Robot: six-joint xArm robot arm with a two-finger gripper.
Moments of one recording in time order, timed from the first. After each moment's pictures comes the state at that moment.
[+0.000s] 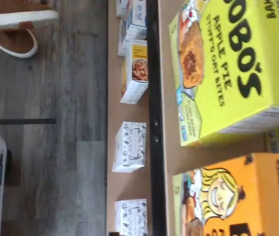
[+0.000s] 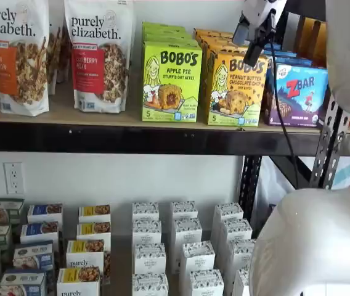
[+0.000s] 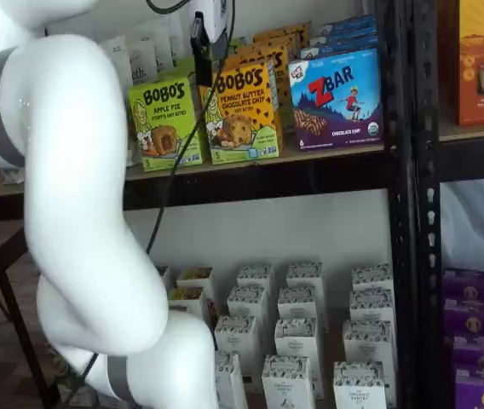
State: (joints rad) arm -0.15 -0.38 -1.44 0.30 1.64 -1.64
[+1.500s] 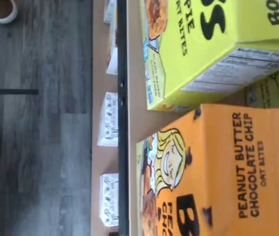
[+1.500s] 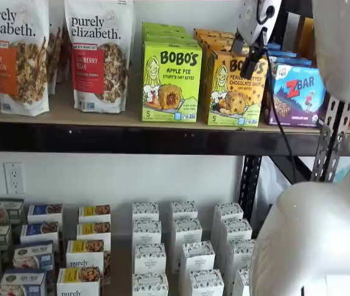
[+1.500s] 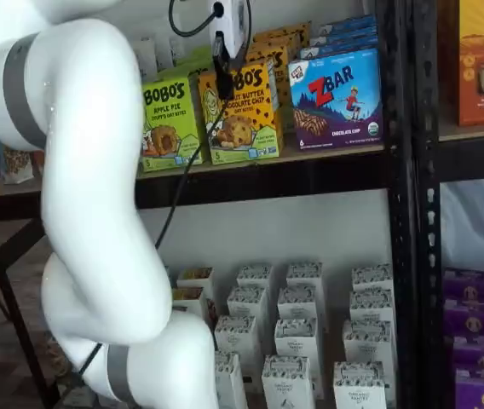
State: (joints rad) arm -0.12 -0.29 -1.42 0.21 1.53 -1.66
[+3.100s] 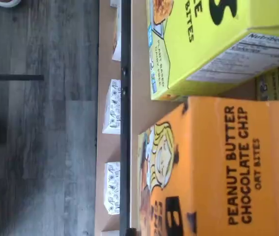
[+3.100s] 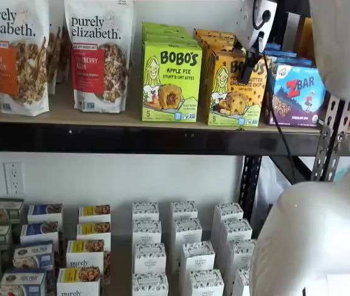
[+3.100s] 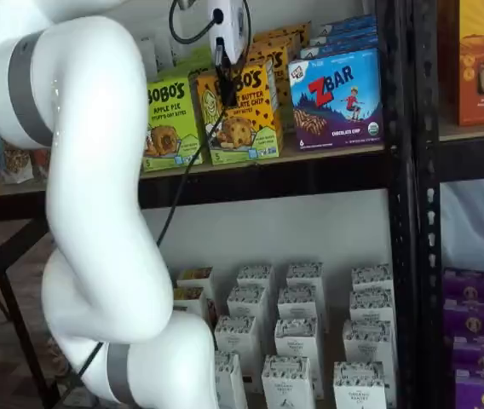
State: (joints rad) arm -0.09 -0.27 -1.42 0.16 1.51 -1.64
